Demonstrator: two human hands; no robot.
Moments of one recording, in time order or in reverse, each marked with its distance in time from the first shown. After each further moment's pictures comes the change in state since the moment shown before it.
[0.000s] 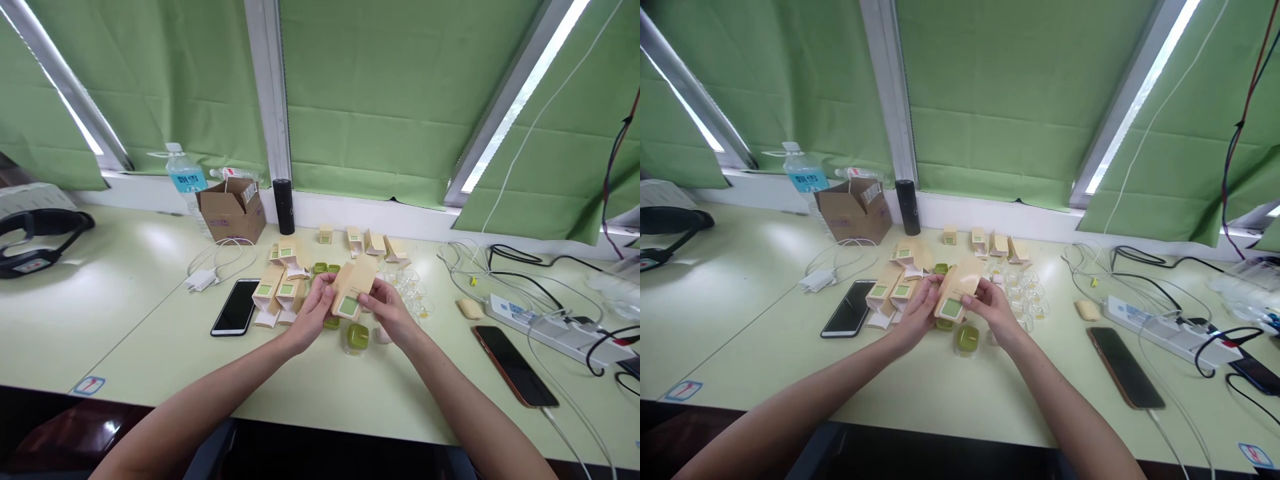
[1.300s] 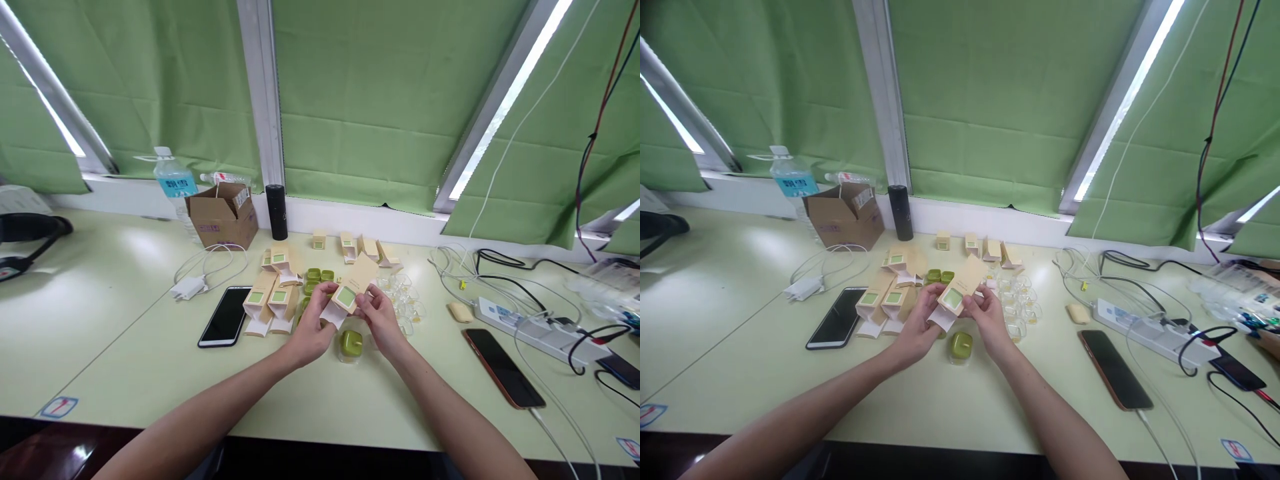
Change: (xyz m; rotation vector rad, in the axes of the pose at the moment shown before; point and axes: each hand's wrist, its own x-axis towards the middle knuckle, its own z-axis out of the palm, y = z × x) left_hand -0.002 -0.008 0.006 0.315 -0.030 0.081; right_hand 0.000 0.034 -0.002 0.121 0.223 0.010
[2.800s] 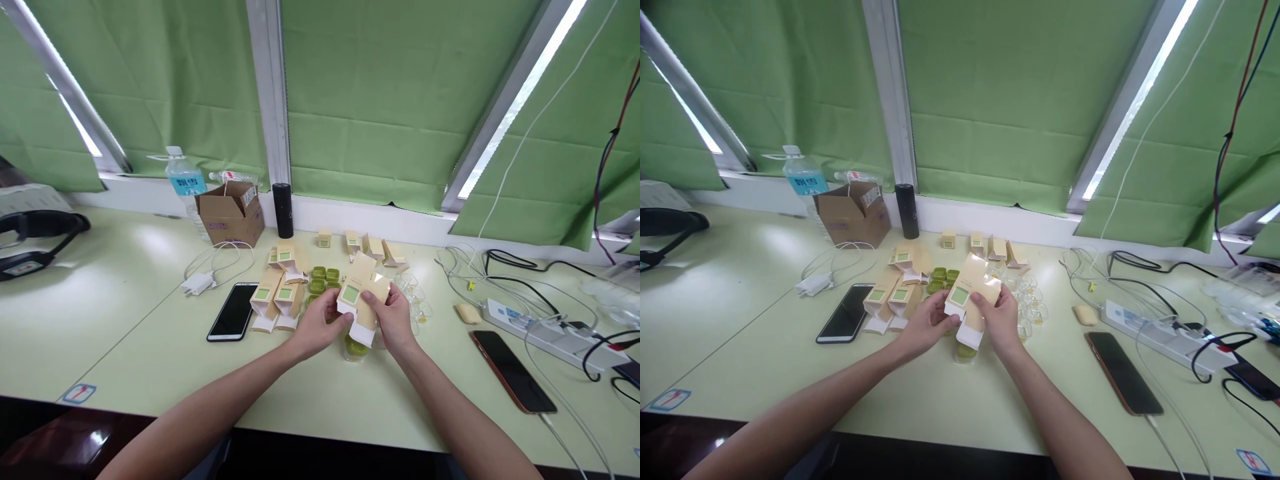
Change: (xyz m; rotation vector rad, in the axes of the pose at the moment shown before) left_hand 0.005 0.002 0.001 -0.014 -0.031 -0.115; right_hand 0.000 -0.008 0.003 -0.054 0.307 -0.051
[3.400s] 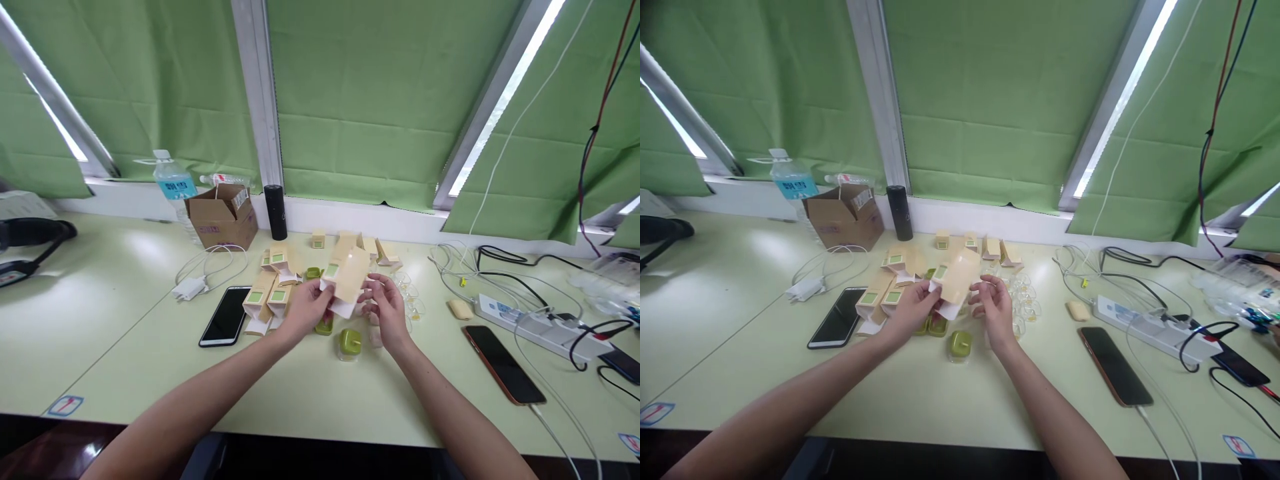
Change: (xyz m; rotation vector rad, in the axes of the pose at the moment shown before) left_hand 0.027 0.011 -0.011 0.054 0.209 -0.154; right_hand 0.001 -0.009 -0.004 -0.029 -0.017 -0.076
